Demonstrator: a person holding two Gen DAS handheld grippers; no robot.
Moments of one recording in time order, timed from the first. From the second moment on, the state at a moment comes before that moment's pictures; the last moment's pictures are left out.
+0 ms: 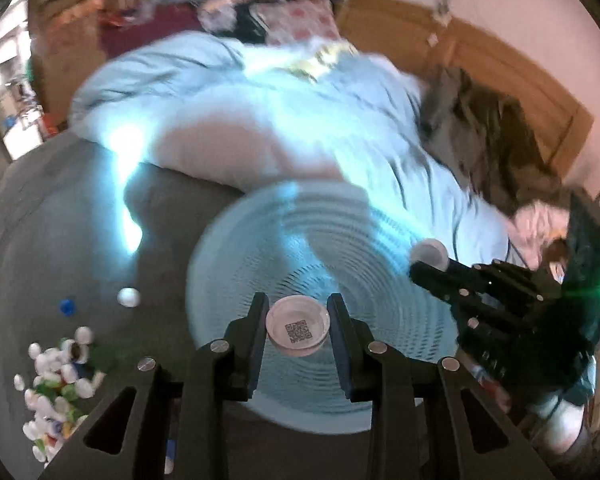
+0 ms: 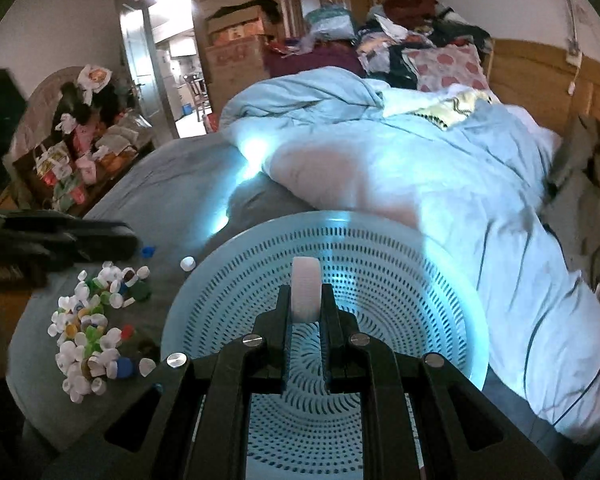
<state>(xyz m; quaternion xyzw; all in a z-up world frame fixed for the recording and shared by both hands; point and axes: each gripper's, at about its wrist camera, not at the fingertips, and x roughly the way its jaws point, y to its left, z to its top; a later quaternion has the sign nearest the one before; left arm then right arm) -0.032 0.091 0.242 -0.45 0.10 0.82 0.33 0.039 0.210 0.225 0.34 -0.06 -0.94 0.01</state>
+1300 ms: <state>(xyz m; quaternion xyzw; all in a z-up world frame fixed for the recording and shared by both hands) 0.084 -0.238 0.035 -0.45 0.02 0.88 0.17 0.148 0.032 0.114 0.38 -0.03 -0.91 0.17</state>
